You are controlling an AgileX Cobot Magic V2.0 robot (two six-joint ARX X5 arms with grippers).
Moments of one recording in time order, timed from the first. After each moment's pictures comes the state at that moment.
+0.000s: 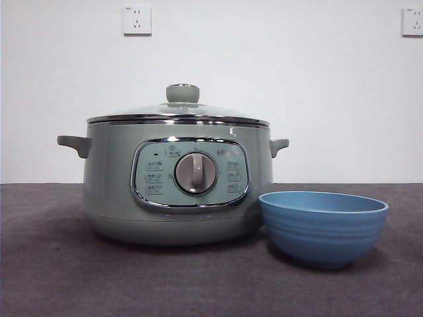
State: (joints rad) left arm -0.55 0.98 1.38 -1.17 0.32 0.03; right arm 0.62 0.58 0.82 -0.82 -0.21 0.09
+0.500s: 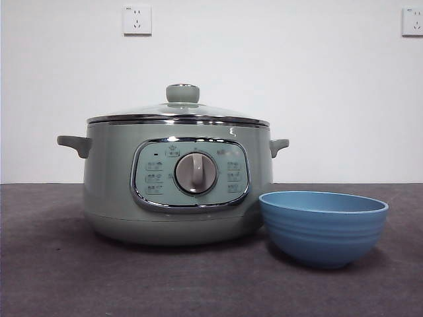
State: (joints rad) left arm -0.55 0.98 1.38 -1.15 0.32 0.03; right arm 0.62 0.58 0.82 -0.83 -0.21 0.09
